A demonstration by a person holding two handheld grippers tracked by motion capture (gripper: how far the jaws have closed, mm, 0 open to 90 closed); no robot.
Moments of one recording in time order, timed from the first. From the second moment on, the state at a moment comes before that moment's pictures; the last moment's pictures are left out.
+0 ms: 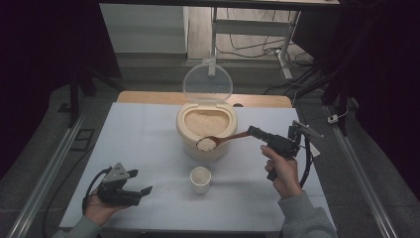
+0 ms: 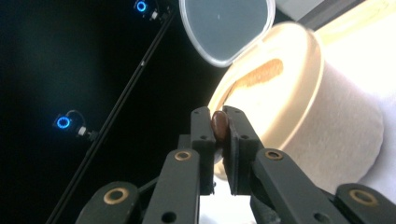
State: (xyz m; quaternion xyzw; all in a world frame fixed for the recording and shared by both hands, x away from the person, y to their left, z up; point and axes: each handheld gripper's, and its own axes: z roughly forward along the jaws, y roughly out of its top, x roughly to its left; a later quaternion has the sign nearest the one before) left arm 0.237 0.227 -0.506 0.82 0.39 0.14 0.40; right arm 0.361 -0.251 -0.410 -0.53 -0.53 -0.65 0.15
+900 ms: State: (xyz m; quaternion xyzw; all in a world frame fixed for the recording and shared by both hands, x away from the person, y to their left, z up) left arm 0.237 0.227 -0.508 0.82 0.39 0.13 0.40; right arm 0.345 -0.240 -0.456 -0.51 -0.59 -0.61 0.14
